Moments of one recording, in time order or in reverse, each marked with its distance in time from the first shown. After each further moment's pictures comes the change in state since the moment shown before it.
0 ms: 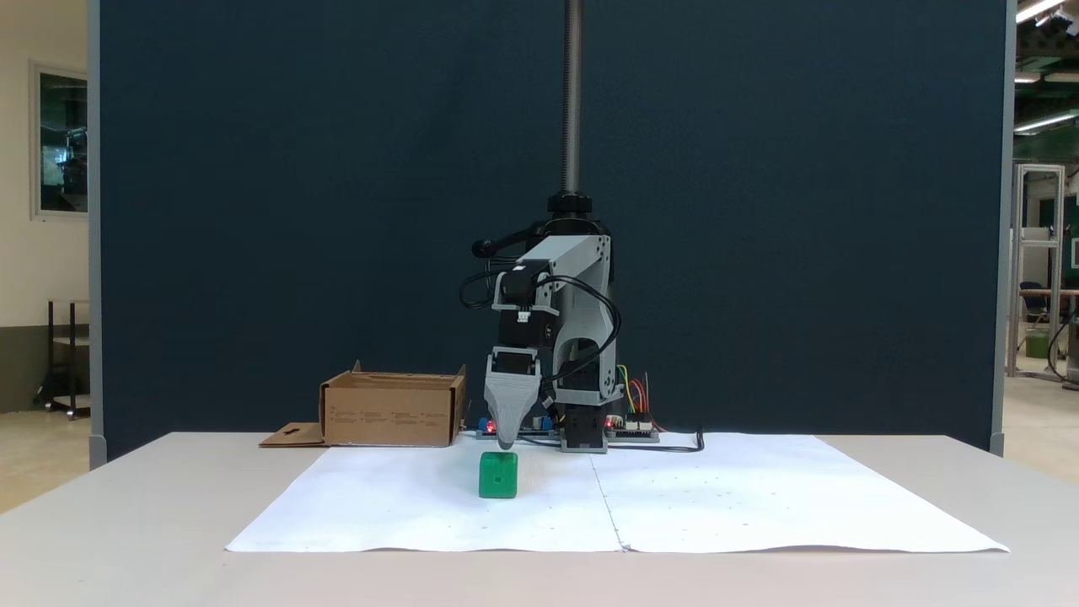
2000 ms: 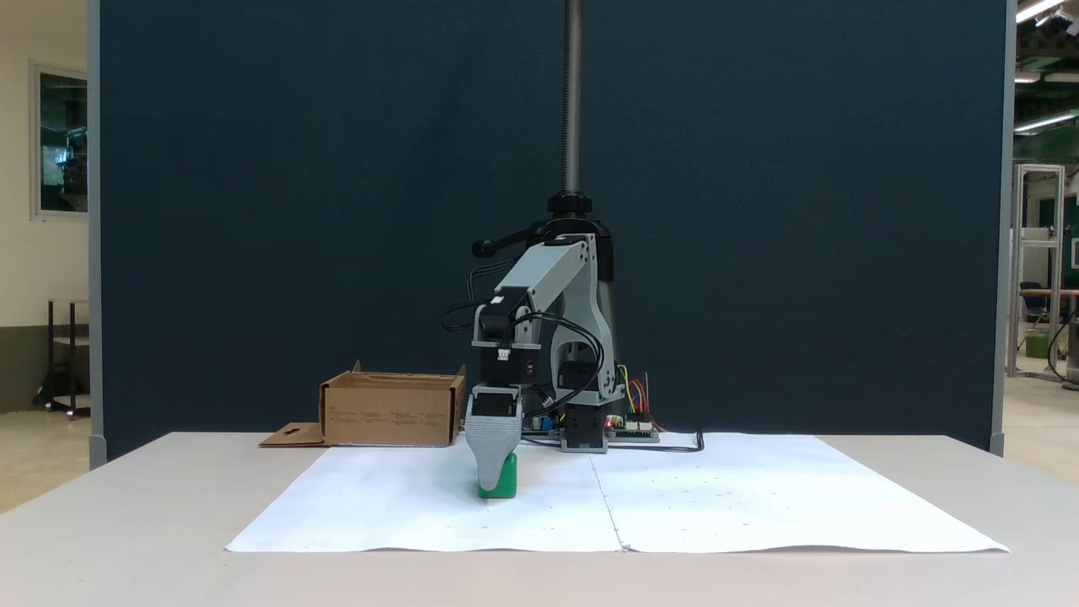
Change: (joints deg) arm 2.1 -15.8 -5.0 -3.7 1.4
